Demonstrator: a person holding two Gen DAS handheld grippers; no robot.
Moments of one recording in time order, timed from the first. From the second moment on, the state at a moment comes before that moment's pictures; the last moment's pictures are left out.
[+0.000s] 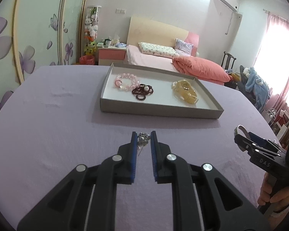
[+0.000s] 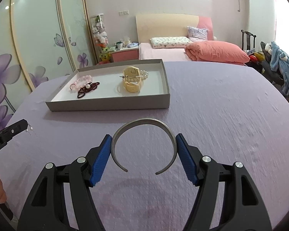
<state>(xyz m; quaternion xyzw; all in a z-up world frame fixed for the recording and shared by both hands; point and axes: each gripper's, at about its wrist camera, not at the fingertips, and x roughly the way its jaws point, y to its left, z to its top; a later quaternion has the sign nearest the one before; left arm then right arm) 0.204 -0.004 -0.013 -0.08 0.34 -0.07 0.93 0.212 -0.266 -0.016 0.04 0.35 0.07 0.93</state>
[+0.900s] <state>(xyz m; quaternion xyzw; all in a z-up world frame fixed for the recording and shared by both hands) 0.297 -0.026 0.046 -0.02 0.21 -0.06 0.98 0.279 -0.244 0.049 0.07 0.18 0.07 0.98</state>
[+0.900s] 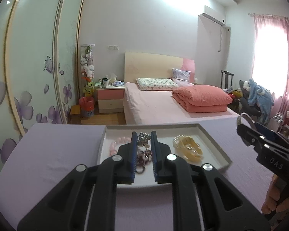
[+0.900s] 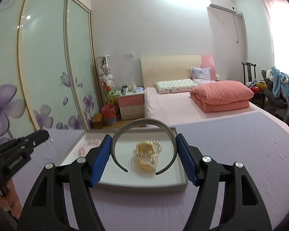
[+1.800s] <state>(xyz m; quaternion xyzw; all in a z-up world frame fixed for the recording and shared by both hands) 0.396 -0.042 -0.011 -0.02 0.25 -0.06 0.96 0.381 -0.222 -0.008 0.09 0.28 0.06 0.95</state>
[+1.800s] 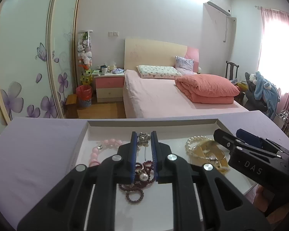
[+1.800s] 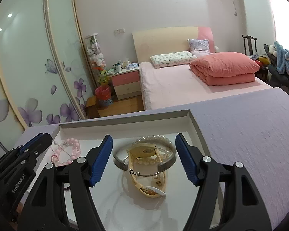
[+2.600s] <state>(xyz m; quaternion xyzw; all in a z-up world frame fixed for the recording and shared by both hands) 0.326 0.007 0.016 -0.07 0.23 -0.04 0.97 0.310 -0.229 0.029 0.10 0.23 0.09 0.96</state>
